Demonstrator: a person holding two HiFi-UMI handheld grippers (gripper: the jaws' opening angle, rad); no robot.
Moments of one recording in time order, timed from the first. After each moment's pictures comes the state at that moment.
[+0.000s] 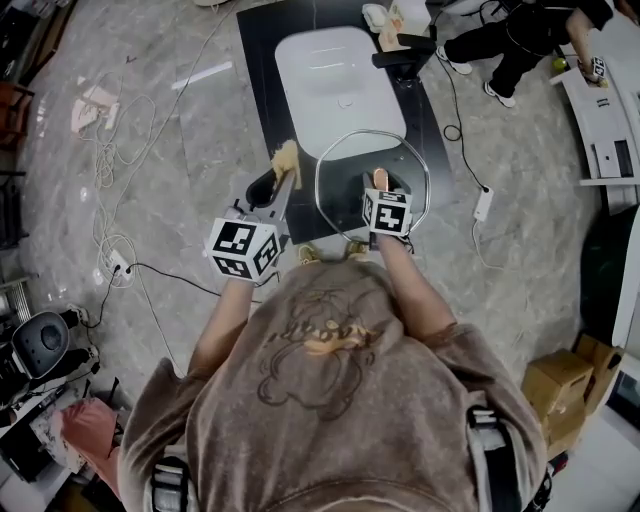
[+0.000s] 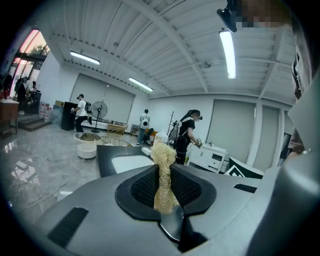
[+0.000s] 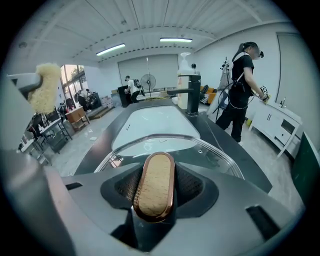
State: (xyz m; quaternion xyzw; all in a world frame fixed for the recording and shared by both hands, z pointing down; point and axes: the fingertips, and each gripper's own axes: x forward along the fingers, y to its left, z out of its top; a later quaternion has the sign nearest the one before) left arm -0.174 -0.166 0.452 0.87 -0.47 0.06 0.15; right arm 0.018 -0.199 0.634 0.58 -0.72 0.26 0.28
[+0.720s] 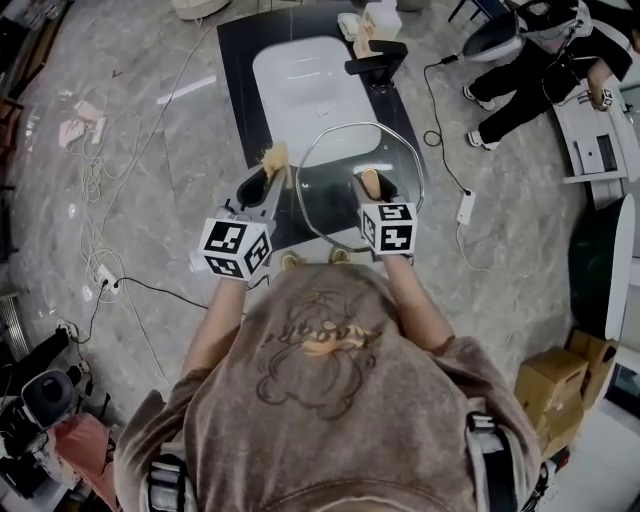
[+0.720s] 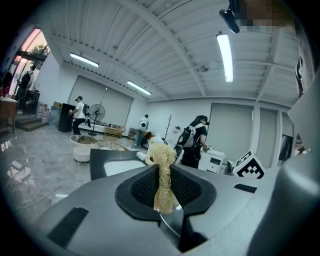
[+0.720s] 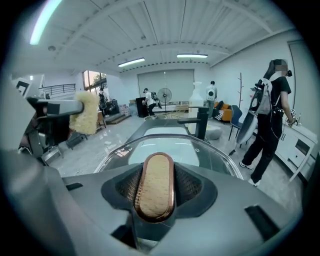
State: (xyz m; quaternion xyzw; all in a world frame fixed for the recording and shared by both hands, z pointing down) left arm -0.142 -0.169 0.436 0.87 -0.46 0.04 0.14; right arm 0.029 -0.181 0.540 0.52 -0.80 0.18 0.24
